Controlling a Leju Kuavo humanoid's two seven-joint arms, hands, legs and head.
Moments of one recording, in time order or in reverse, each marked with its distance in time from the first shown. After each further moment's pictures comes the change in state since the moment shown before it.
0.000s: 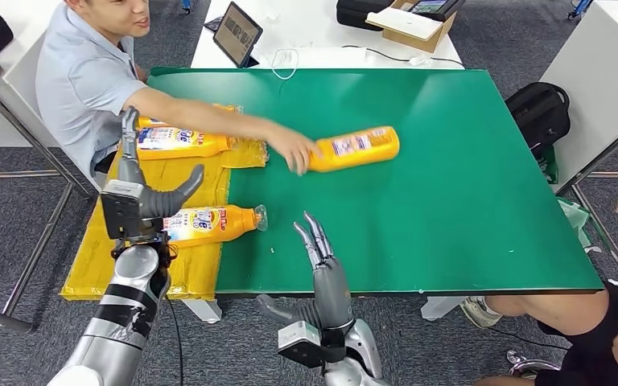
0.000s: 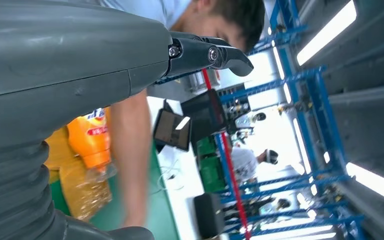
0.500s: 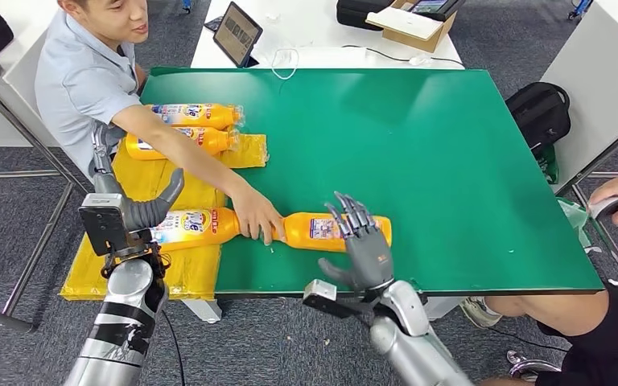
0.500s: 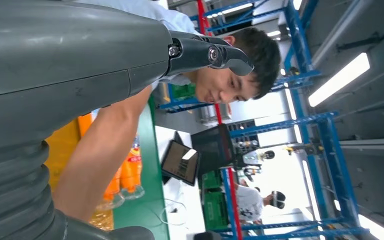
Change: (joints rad) left arm 0.090 -0.019 0.022 -0.119 -0.007 0.128 0.050; right arm -0.170 -0.103 -0.201 0.212 0.413 0.039 0.177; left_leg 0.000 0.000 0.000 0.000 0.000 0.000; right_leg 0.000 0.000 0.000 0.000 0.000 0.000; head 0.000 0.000
